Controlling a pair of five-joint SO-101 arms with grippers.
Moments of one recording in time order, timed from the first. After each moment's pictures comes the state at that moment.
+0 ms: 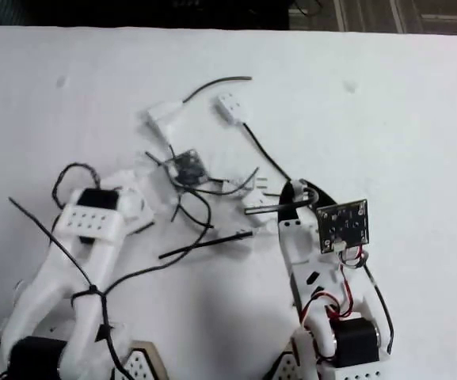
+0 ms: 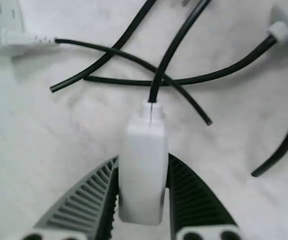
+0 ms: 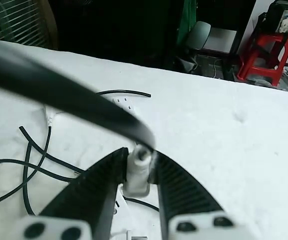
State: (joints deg) left arm 1.3 -24.7 51.9 49.6 -53.8; right arm -12.3 -102.0 77.5 48.9 6.2
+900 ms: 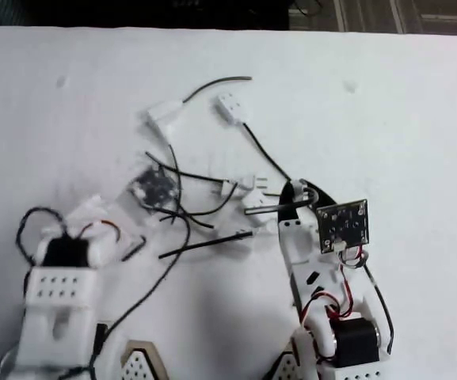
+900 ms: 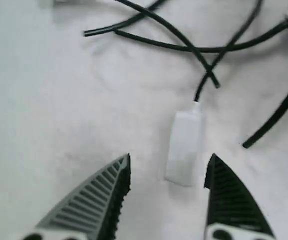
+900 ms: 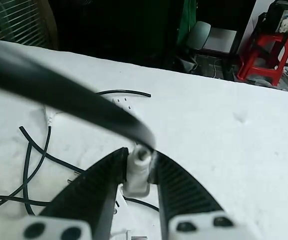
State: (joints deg) left arm -4.9 -55.2 65.5 58.5 -46.2; right arm -12.3 -102.0 77.5 48.9 6.2
